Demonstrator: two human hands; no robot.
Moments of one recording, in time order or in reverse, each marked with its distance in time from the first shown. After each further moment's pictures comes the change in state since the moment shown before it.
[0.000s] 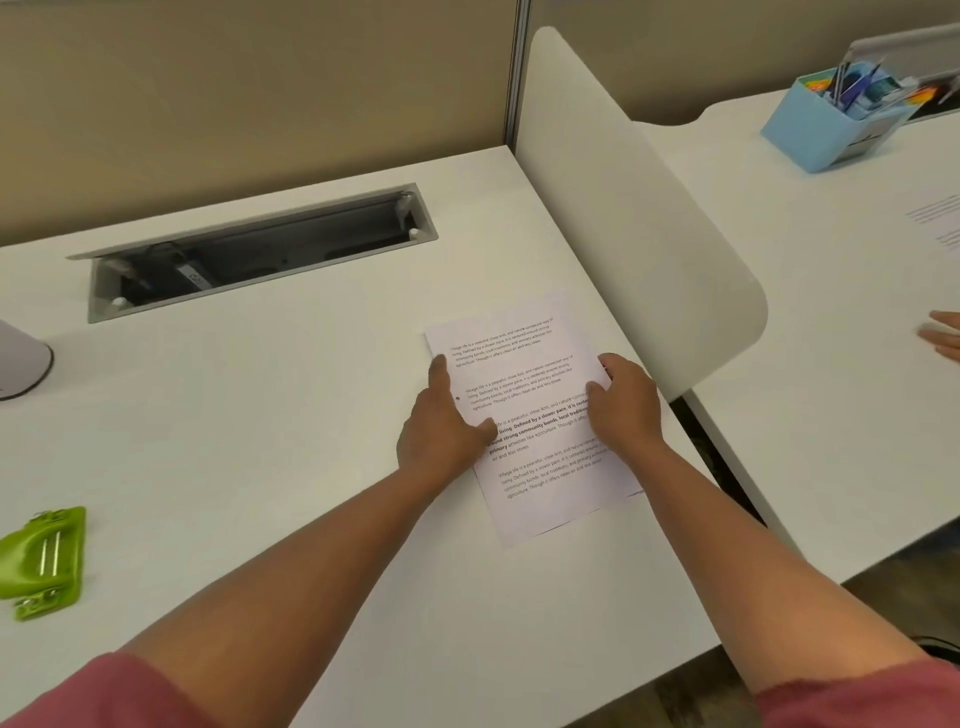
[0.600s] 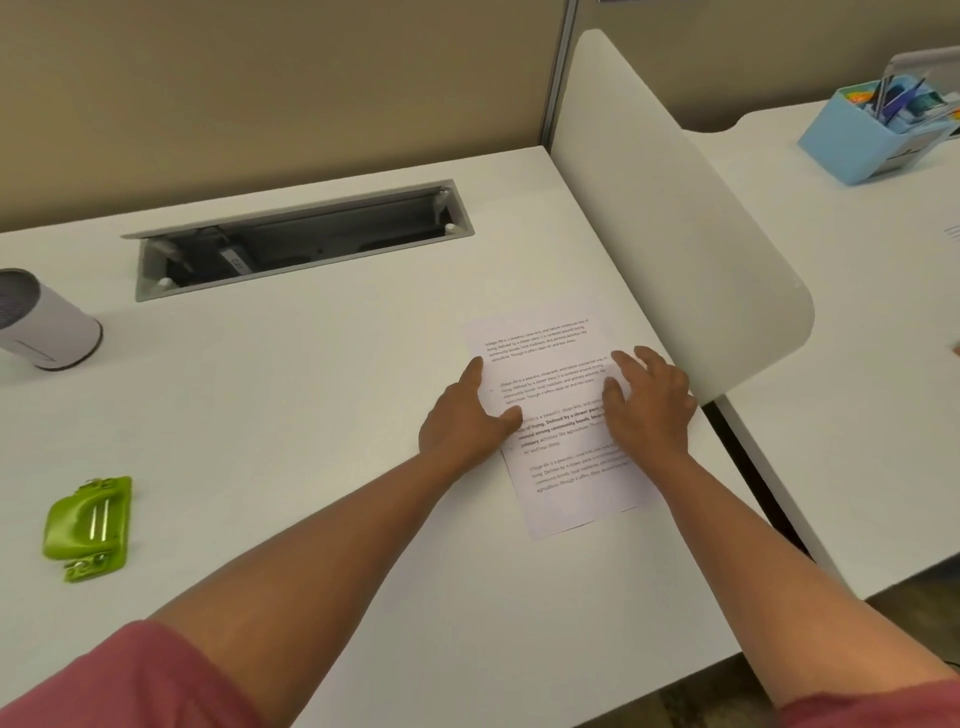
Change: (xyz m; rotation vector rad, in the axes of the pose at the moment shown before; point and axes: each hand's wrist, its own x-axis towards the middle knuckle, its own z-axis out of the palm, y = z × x) left_hand 0.004 -0.017 -0.015 -0.004 -0.074 0.042; right_hand -0.019 -0.007 0.011 -0.270 0.103 -0.167
